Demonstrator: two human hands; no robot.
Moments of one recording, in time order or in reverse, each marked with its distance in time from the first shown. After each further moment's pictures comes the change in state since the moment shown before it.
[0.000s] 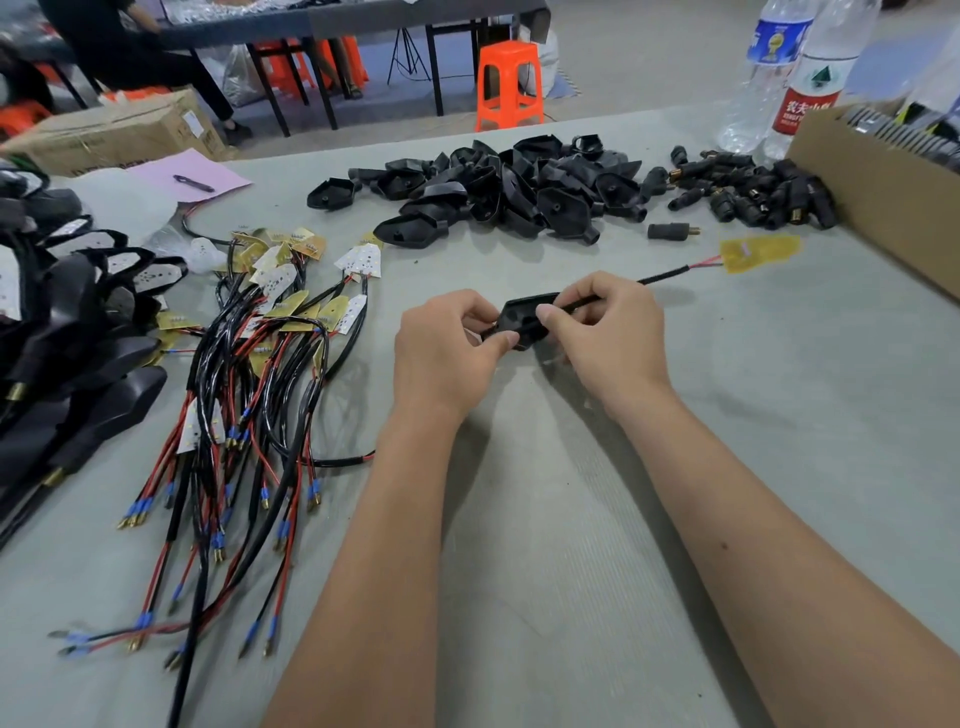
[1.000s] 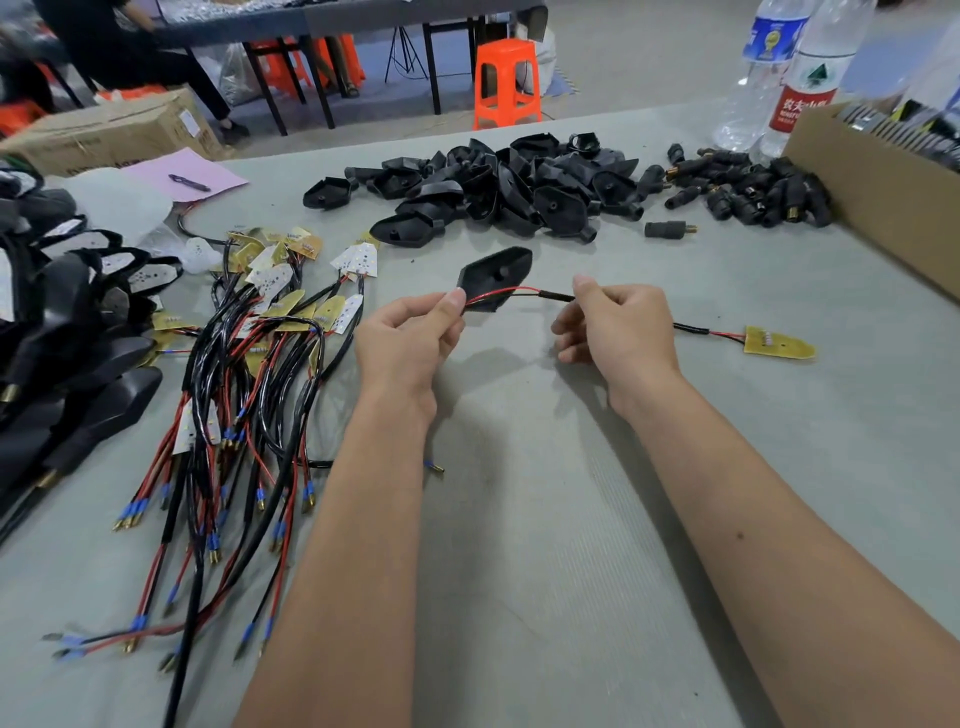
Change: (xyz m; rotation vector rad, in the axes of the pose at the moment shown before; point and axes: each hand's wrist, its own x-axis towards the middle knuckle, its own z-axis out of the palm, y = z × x) left_hand 0.007 -0.003 -0.010 -0.948 0.152 -0.536; right_hand 0.012 0.006 -0.001 0.308 0.009 0.289
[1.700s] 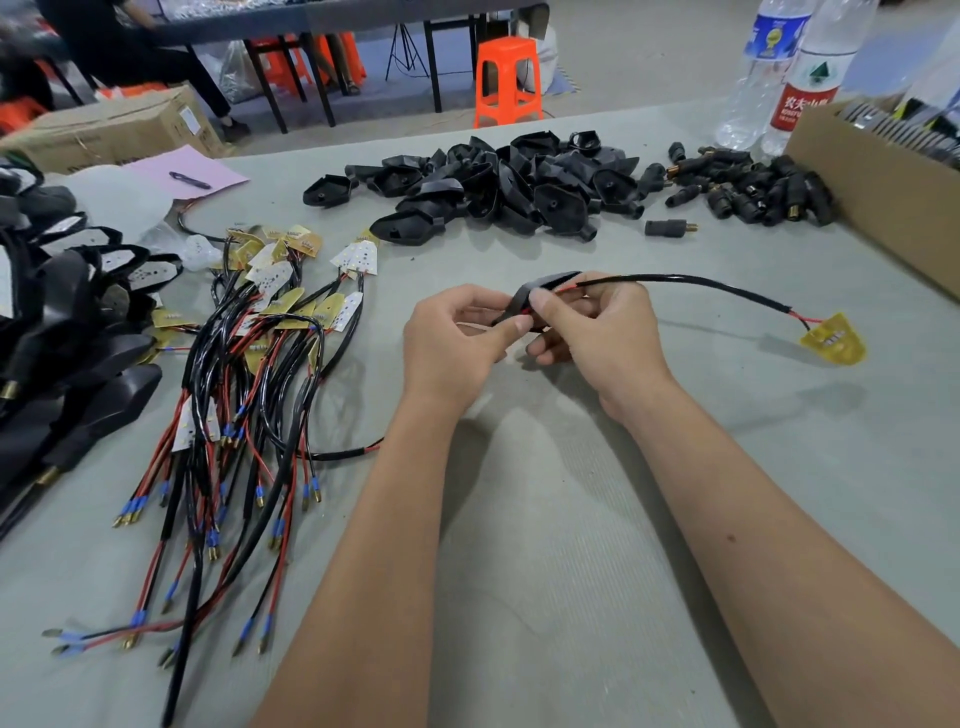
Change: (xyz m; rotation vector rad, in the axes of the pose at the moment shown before) left_hand -0.008 -0.016 0.012 0.540 -0.260 0.328; right_hand -0.006 0.007 0.003 0.123 -0.257 -0.180
